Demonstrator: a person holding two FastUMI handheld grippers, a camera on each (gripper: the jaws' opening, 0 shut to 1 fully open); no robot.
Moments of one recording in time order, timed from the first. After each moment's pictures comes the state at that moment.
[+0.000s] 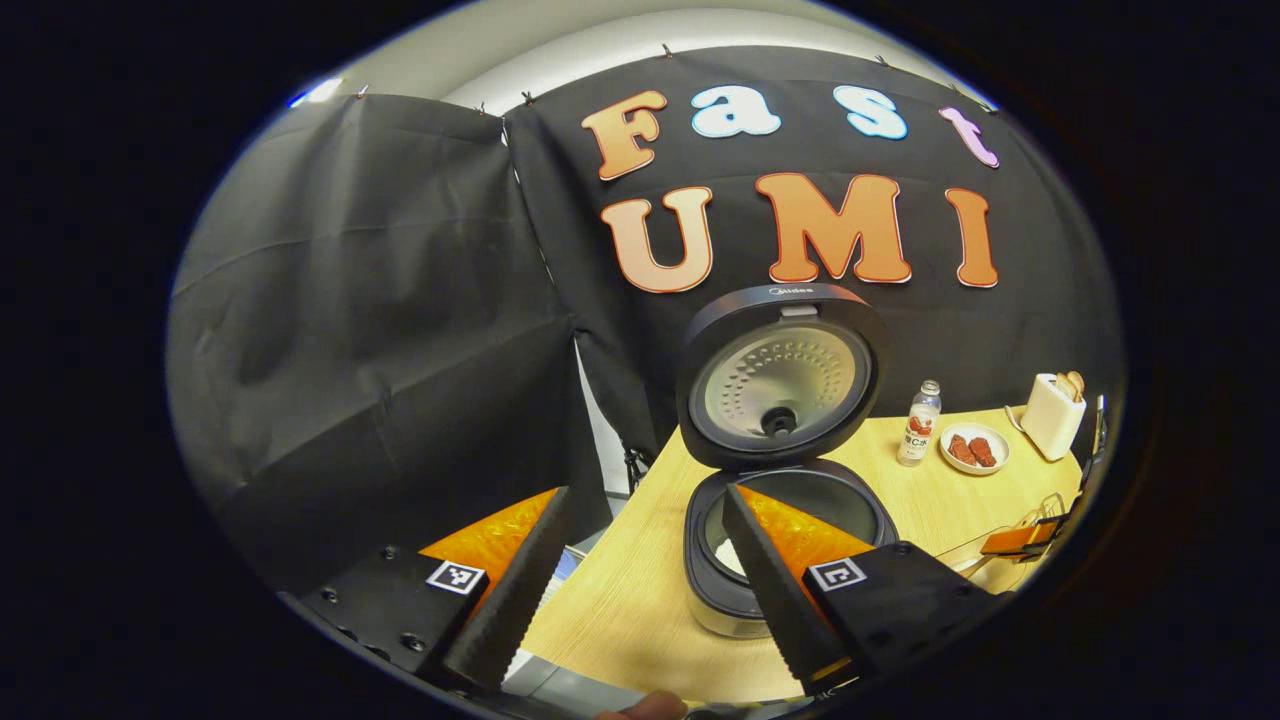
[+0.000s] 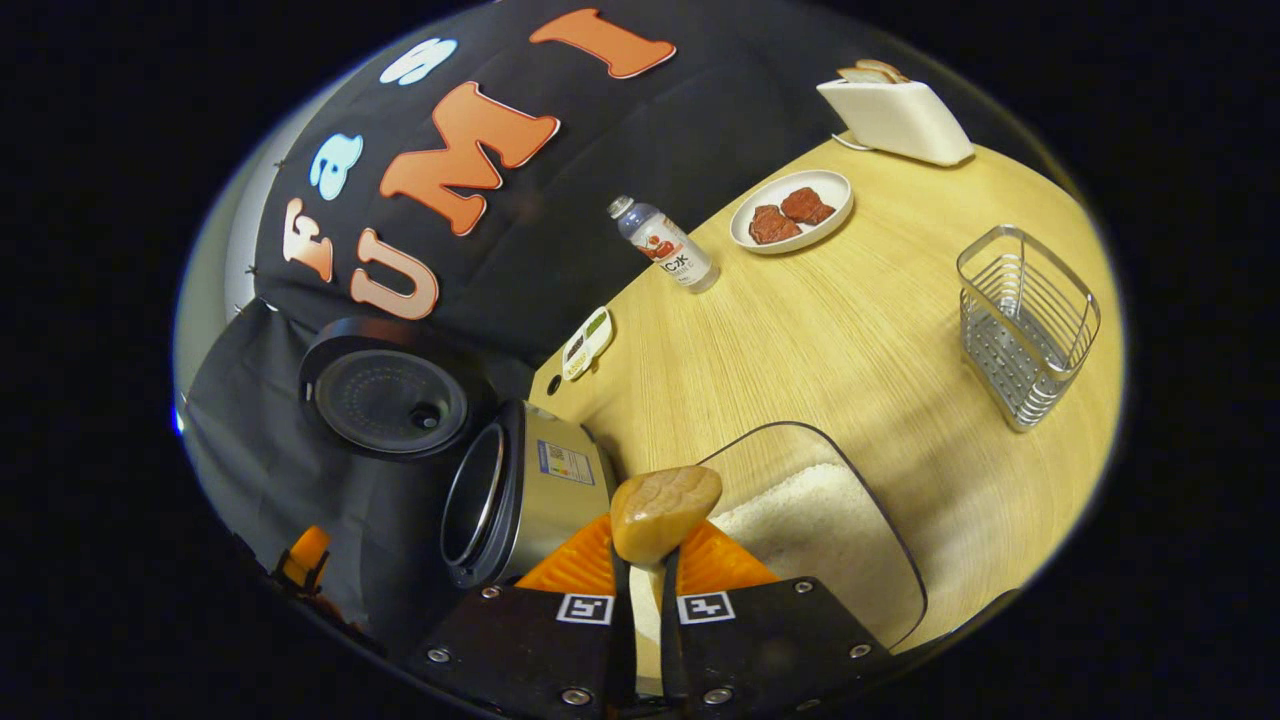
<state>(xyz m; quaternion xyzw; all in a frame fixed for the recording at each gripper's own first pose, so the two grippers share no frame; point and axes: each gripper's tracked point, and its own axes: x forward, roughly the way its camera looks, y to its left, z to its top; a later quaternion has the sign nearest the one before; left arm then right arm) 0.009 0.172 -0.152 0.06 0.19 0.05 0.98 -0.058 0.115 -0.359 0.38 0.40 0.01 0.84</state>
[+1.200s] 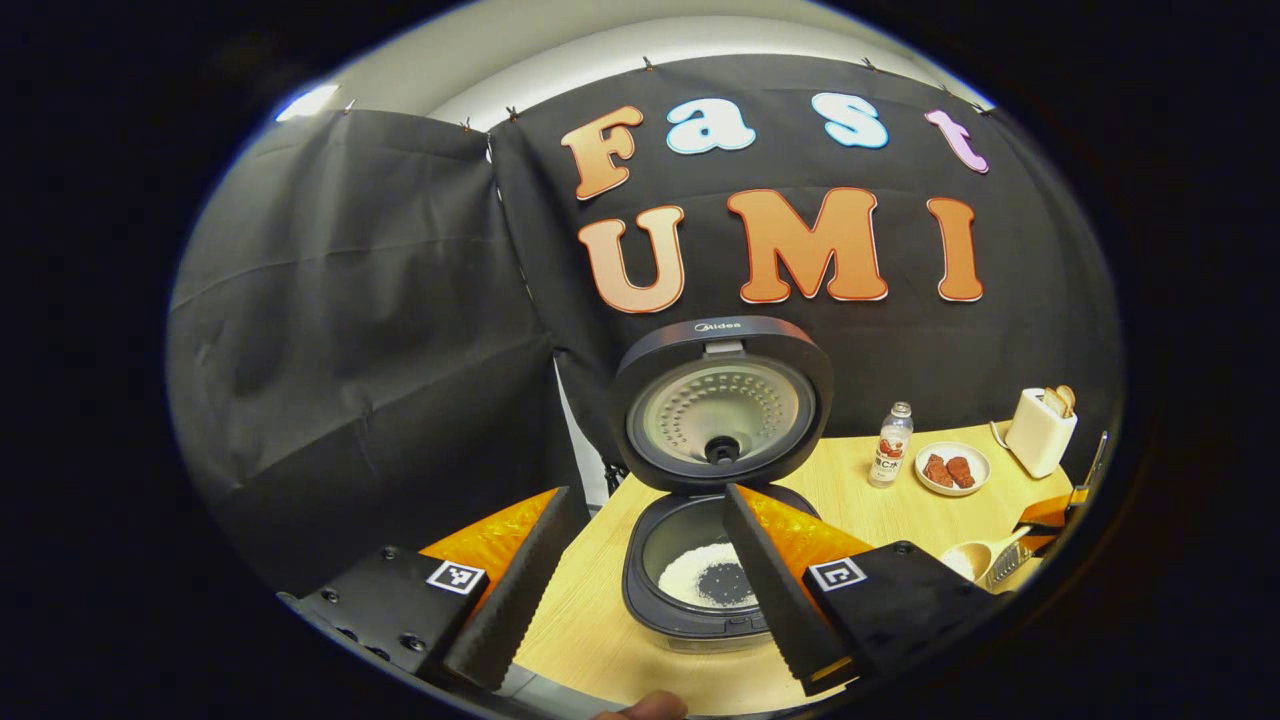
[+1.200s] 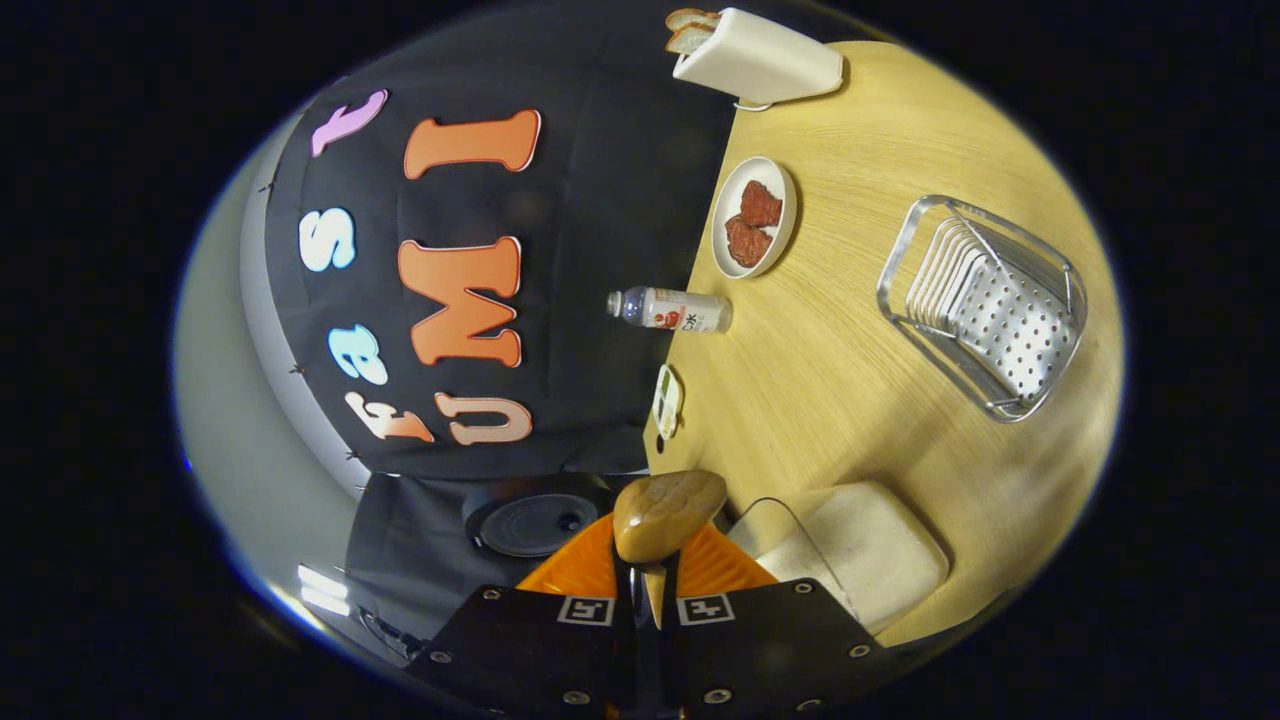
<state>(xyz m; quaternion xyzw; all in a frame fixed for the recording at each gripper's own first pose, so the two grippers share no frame) 0.010 0.111 -0.130 0.05 0.17 0.04 0.98 -0.036 0.037 -0.285 0.63 0.30 0.05 0.71</state>
